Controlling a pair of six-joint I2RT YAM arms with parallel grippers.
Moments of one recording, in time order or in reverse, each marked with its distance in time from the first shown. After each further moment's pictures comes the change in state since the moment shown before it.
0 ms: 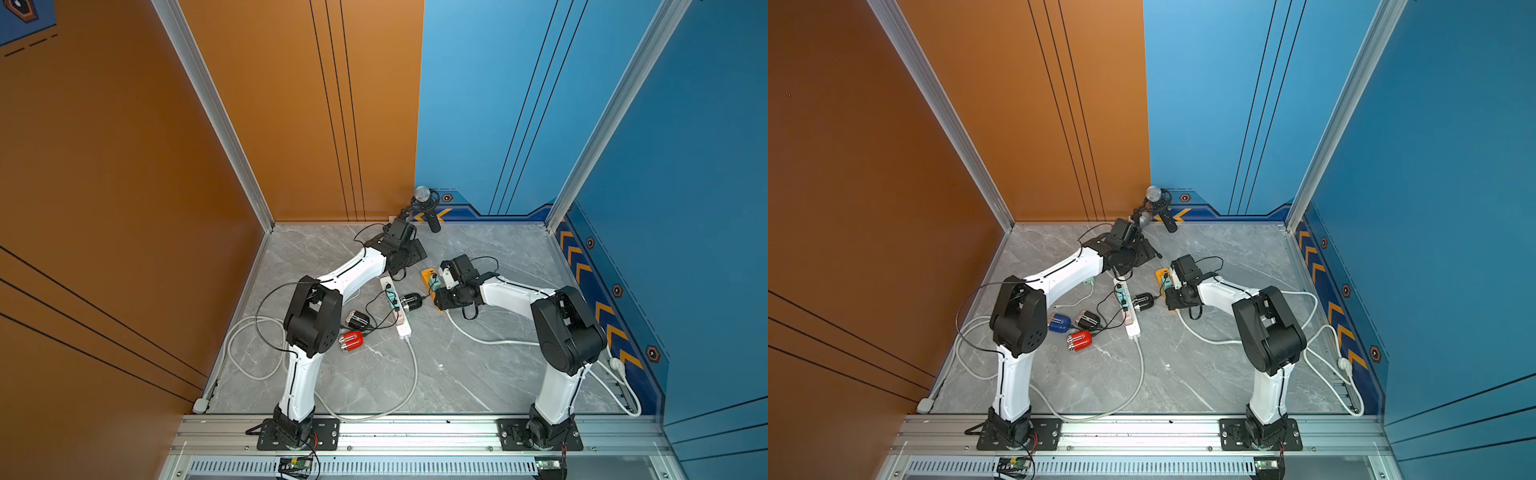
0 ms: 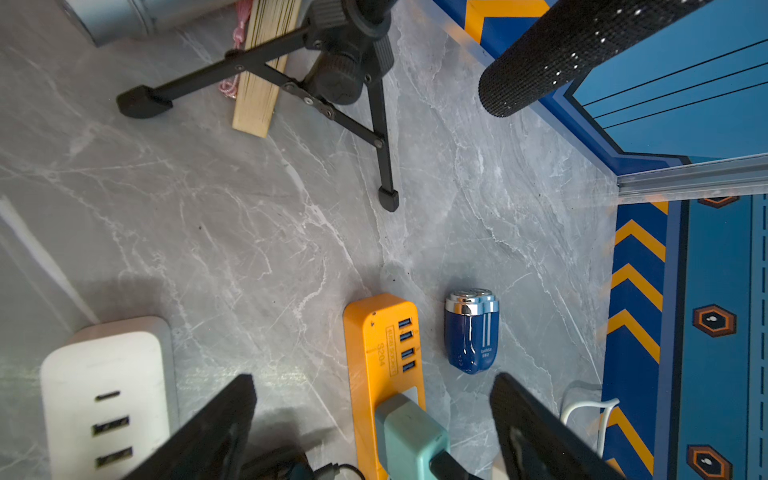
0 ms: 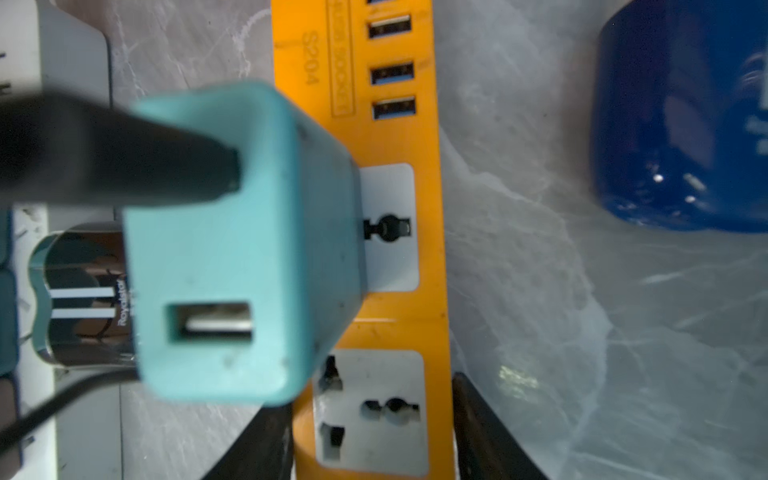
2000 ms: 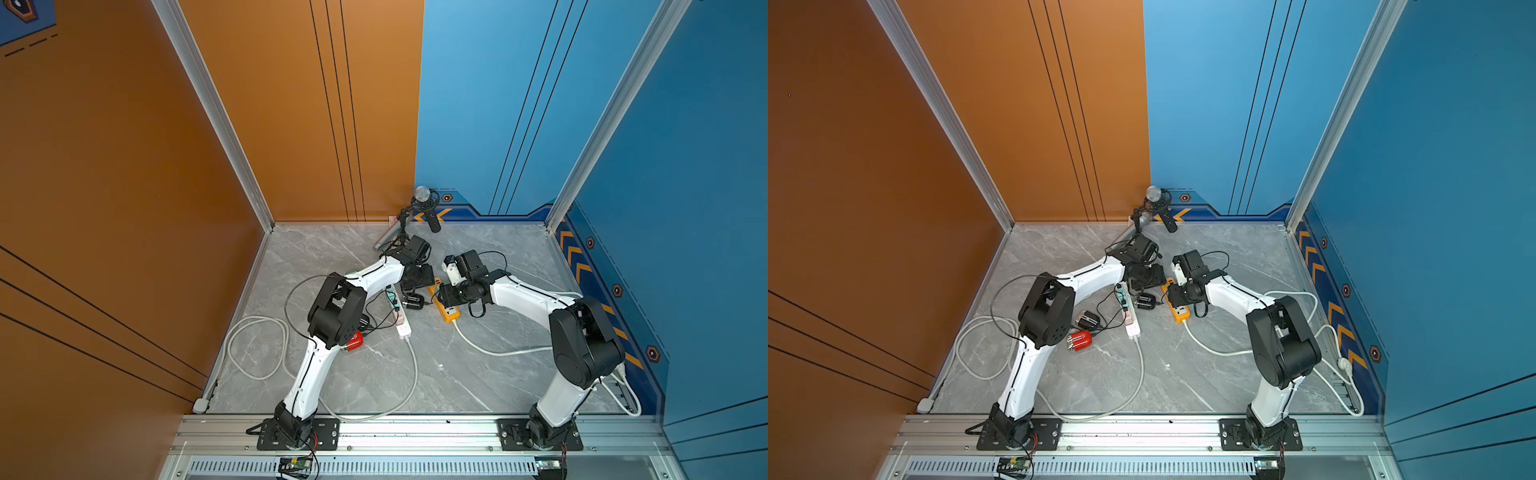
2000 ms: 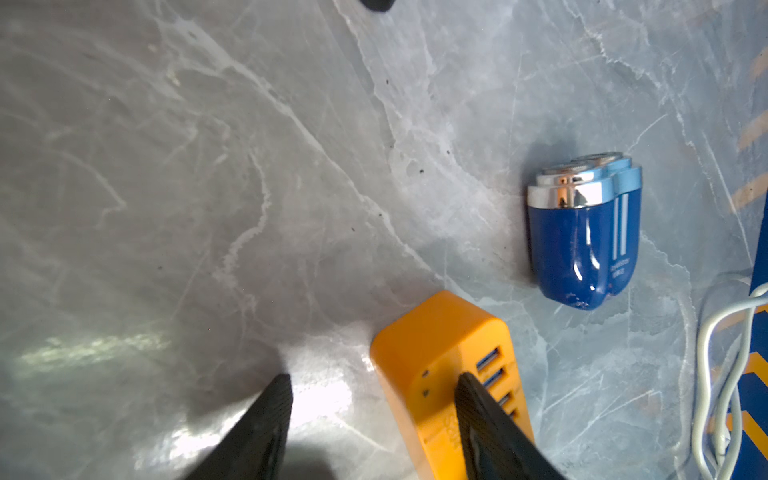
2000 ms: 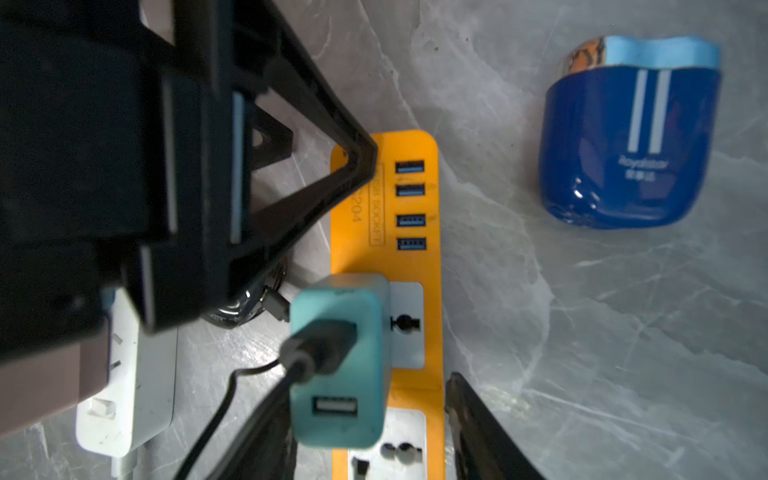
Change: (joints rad) left arm -0.070 0.201 0.078 -0.072 0.124 0.212; right arm -0.011 -0.102 0.006 -0.046 -0.021 -0.060
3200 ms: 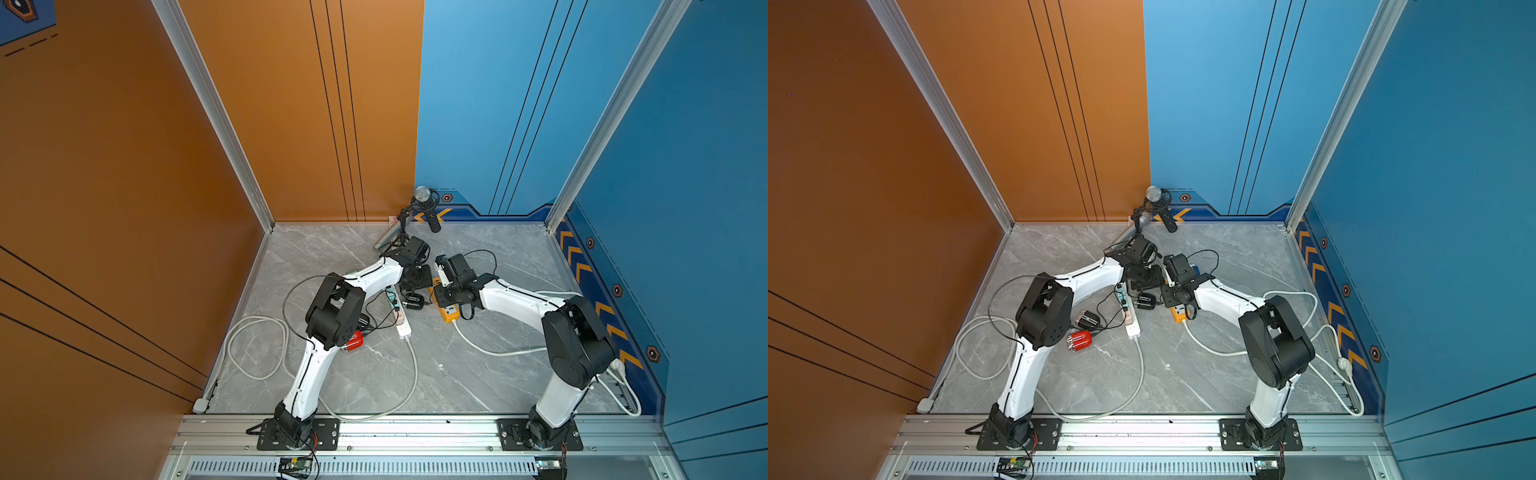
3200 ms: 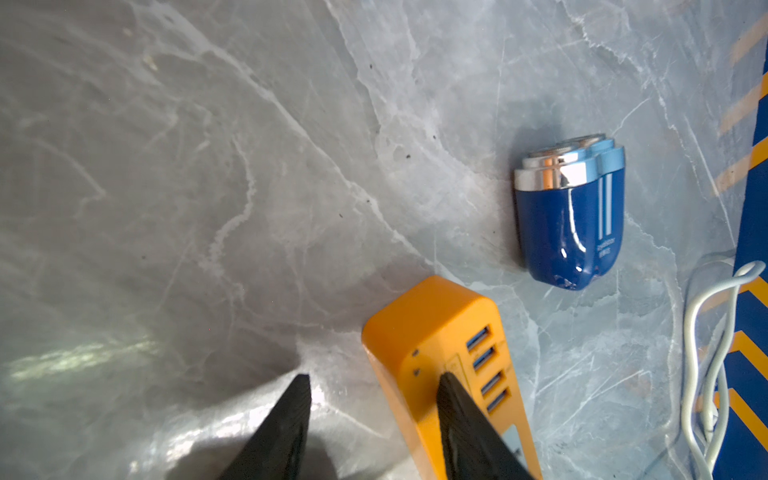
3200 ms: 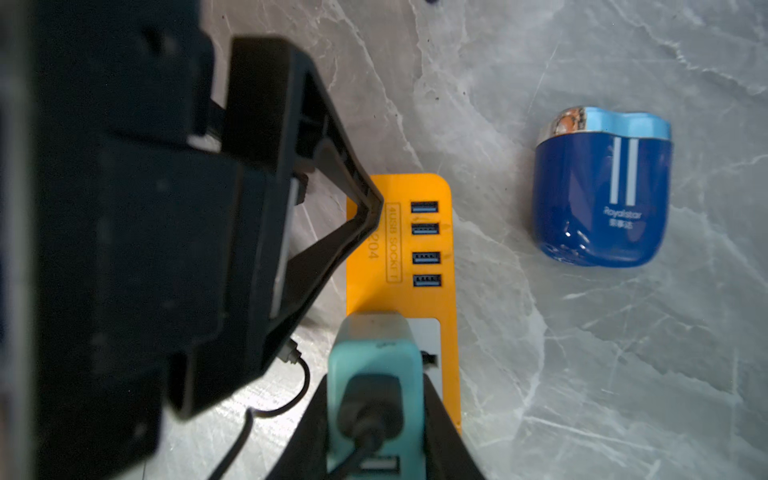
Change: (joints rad) left arm 0.002 -0.024 -0.047 0.032 0.028 0.019; right arm 0.092 0.008 -0.003 0.060 0.188 0.015
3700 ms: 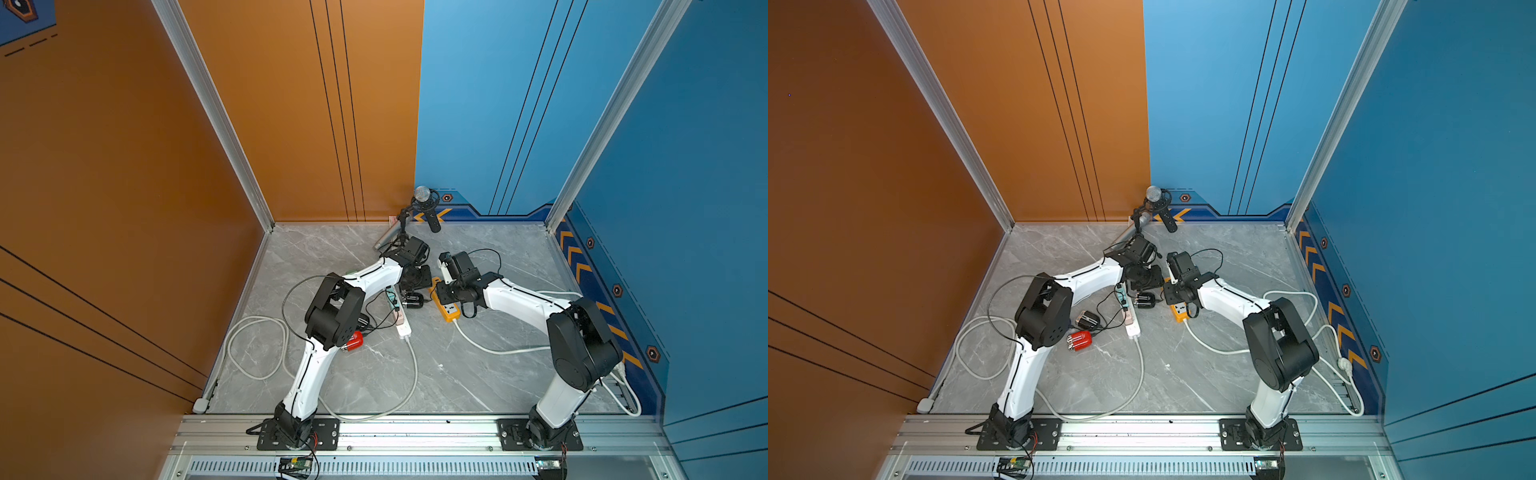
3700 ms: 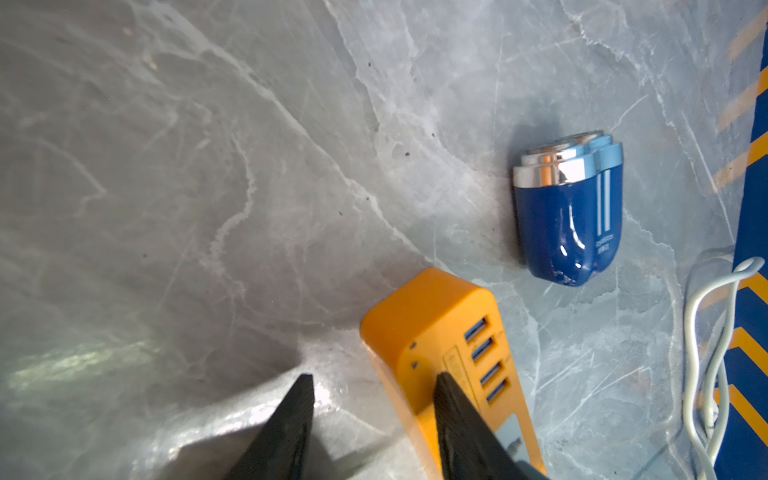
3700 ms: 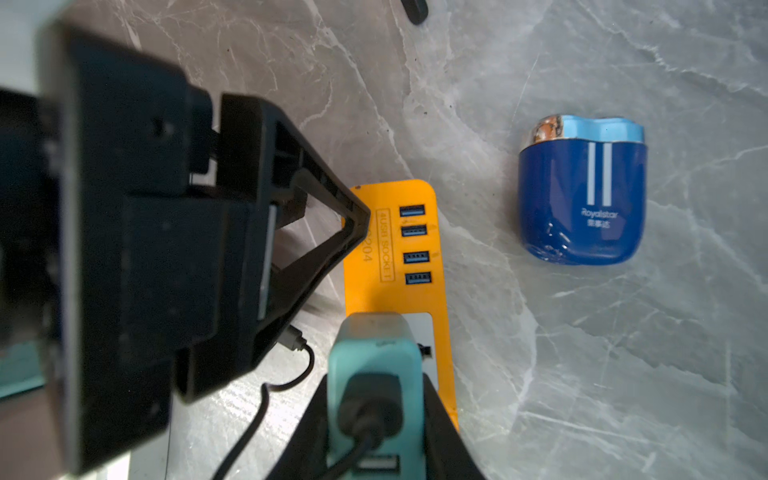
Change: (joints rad) left arm 0.000 -0.005 -0.009 0.006 0.003 0.006; right arm -0.013 -0.023 0.000 0.000 -0.023 0.033
